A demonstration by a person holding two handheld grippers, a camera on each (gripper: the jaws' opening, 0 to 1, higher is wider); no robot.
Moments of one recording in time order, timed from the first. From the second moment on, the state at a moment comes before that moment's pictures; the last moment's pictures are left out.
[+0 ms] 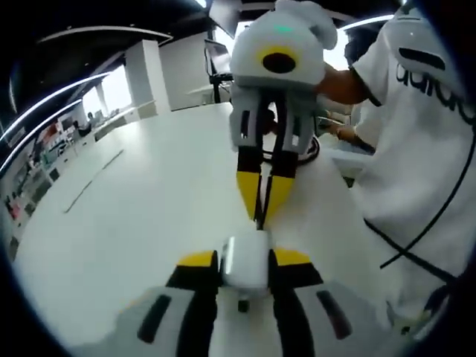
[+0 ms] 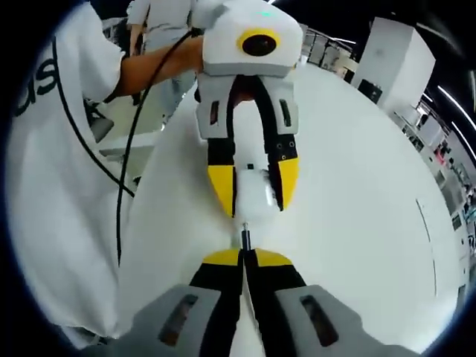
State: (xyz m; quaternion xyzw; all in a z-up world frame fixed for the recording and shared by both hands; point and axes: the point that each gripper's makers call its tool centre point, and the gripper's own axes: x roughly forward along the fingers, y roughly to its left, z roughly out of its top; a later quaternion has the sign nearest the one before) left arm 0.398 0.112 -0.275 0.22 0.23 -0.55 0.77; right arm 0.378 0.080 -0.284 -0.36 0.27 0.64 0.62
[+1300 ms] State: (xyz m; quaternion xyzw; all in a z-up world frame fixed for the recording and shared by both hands) left arm 0.391 0.094 -0.276 0.22 0.21 -0.59 0.75; right arm 0.384 0.065 -0.287 -0.24 0.16 0.71 0.64
